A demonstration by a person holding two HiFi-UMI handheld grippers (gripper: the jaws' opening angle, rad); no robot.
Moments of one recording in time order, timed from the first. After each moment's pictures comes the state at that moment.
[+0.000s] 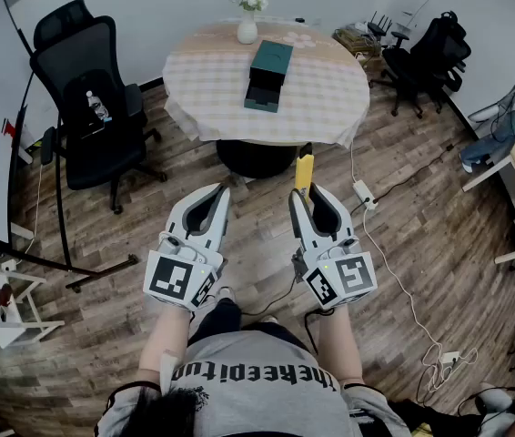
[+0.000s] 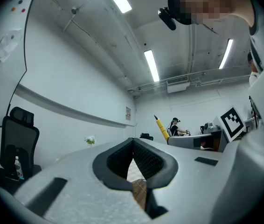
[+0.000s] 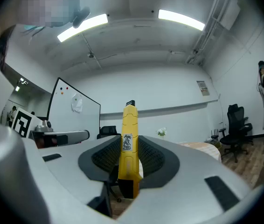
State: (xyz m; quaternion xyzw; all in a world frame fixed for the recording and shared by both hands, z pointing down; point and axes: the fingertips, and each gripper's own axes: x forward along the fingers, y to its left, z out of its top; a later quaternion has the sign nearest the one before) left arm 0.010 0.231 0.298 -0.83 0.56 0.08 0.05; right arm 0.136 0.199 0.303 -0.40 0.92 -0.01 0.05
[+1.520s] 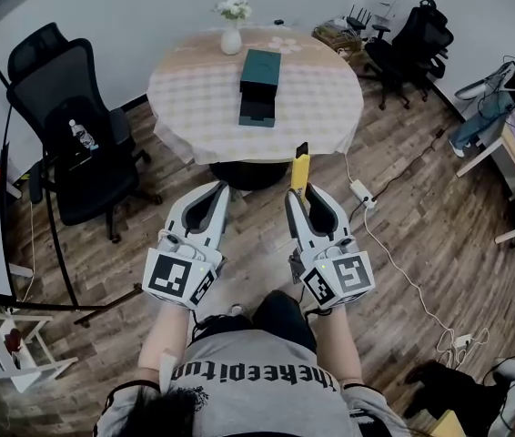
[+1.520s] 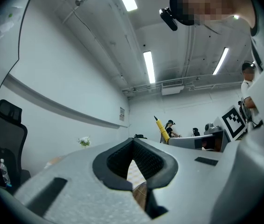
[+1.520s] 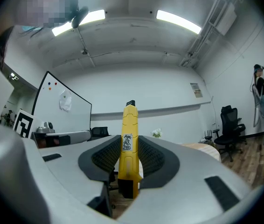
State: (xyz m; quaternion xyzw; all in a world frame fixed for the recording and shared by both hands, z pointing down) left arm -0.039 0.155 0.302 -0.86 0.51 0.09 0.05; right arm 0.085 0.141 0.310 -0.44 0.89 -0.01 0.07
